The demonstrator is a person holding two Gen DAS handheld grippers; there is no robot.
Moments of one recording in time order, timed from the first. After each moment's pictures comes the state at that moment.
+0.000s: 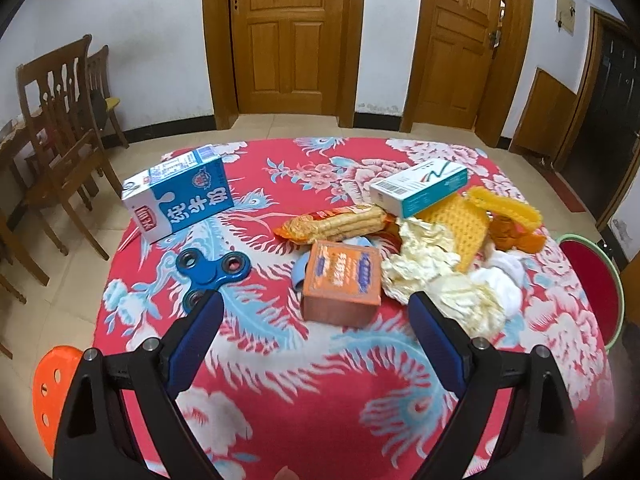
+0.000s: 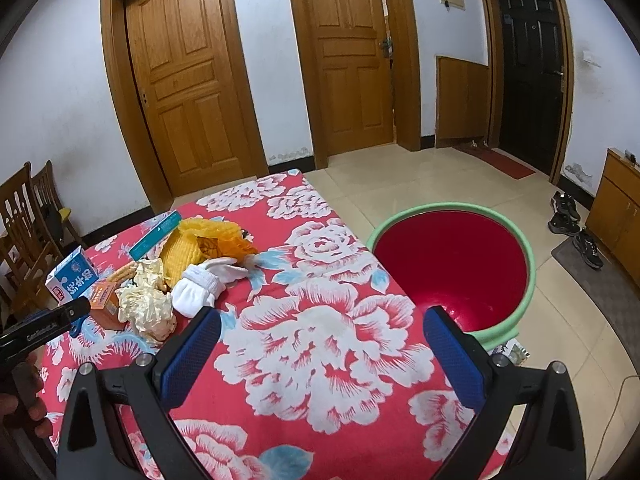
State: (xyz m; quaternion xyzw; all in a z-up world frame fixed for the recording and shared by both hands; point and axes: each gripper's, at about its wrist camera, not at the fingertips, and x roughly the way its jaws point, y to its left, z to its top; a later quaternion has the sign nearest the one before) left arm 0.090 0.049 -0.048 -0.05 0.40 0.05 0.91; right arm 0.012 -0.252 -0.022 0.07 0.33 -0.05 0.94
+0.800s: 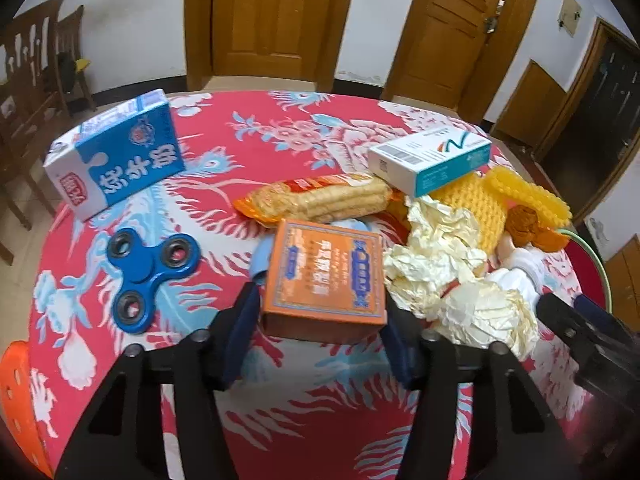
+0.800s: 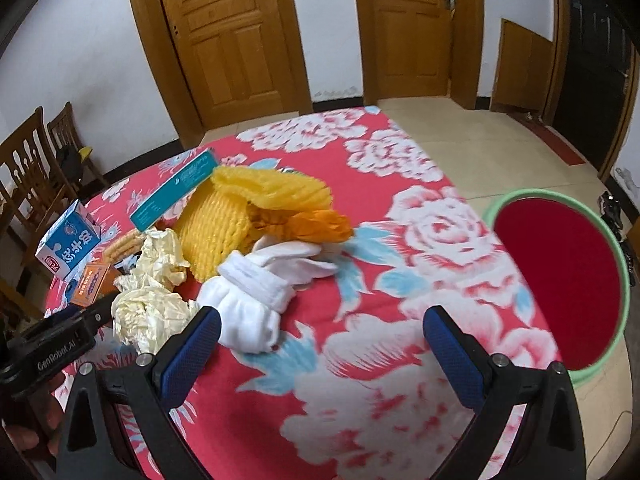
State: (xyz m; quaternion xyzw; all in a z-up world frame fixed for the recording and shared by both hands) left arm 0.133 0.056 -0.091 -0.10 0.45 -0.01 0.89; right arm 0.120 -0.180 -0.071 0.05 0.44 0.04 0.90
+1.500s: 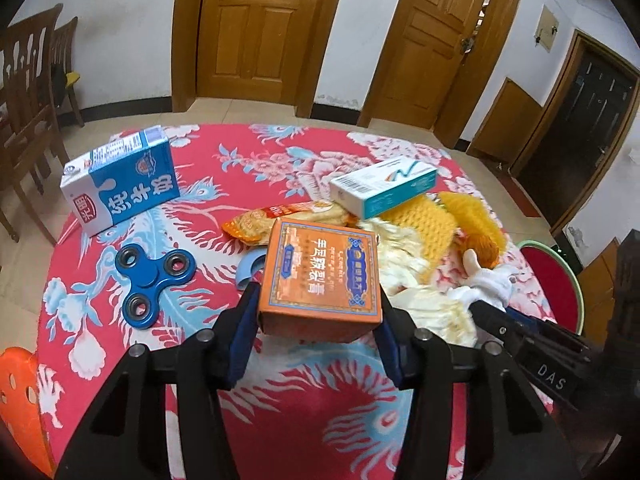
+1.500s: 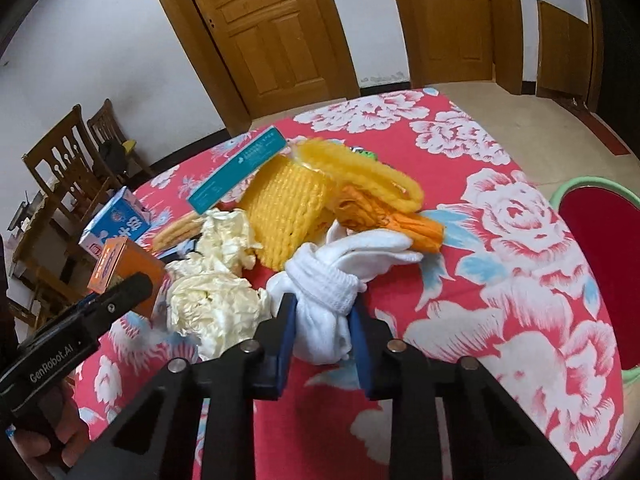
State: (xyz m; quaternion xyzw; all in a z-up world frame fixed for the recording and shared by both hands) left arm 0.100 0.049 -0.053 -0.11 0.41 -0.04 0.91; right arm 0.110 -0.164 -0.069 0.08 0.45 0.12 0.88
